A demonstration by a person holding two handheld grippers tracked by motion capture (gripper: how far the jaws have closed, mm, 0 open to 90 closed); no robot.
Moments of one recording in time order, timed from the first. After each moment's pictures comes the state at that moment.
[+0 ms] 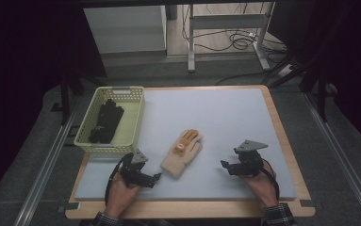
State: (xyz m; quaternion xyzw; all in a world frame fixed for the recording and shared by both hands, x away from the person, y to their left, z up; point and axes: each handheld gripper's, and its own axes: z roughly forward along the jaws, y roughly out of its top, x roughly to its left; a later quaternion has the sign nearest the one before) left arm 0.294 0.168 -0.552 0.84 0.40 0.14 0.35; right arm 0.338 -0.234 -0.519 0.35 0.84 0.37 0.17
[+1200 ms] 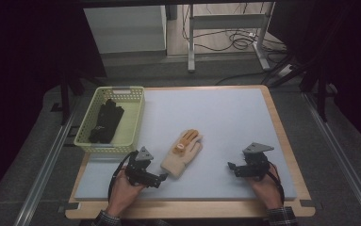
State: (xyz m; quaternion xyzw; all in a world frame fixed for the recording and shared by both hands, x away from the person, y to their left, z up) left arm 0.292 0.144 -0.524 0.84 0.38 0.10 0.37; right arm 0.339 -0.254 -0.532 0.37 0.84 0.35 0.19
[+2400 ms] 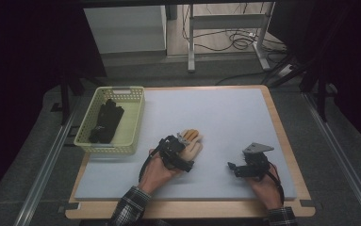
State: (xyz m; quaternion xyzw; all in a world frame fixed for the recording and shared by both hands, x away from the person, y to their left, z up) left arm 0.359 0.049 -0.528 0.88 0.37 0.12 0.27; right arm 0.339 -0.254 -0.533 0.37 0.84 0.35 0.19
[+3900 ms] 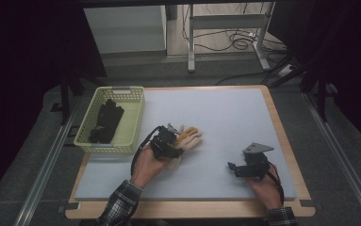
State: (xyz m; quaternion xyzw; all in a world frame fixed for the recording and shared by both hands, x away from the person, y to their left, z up) left arm 0.366 0.081 -0.483 0.87 0.39 0.09 0.30; right arm 0.339 -0.254 -0.533 0.37 0.84 0.35 0.19
